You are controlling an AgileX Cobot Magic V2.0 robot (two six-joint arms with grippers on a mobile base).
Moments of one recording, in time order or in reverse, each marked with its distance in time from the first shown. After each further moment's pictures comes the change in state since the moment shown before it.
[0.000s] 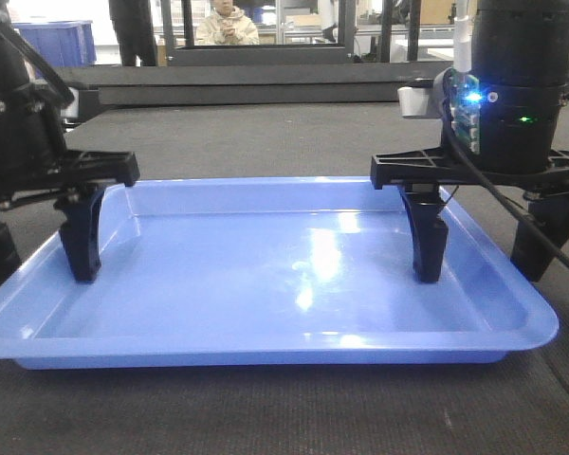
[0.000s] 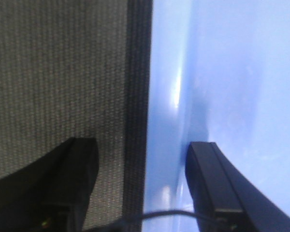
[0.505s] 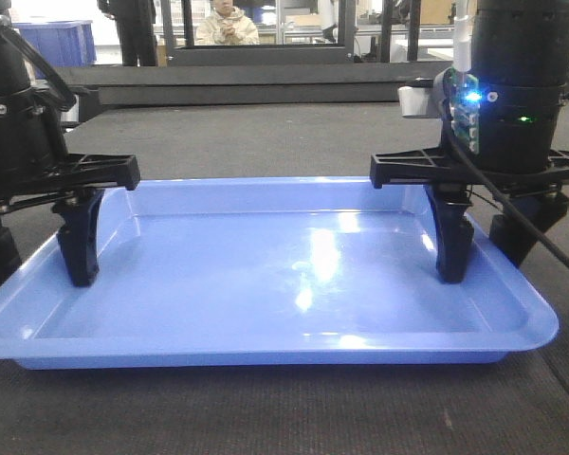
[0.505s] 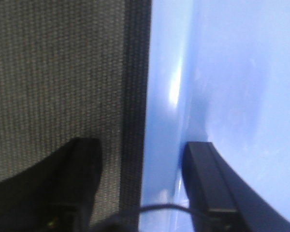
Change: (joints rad) left arm 0.000 0.002 0.000 -0.010 0.009 0.000; right arm 0.000 0.000 0.000 0.001 -0.002 0.003
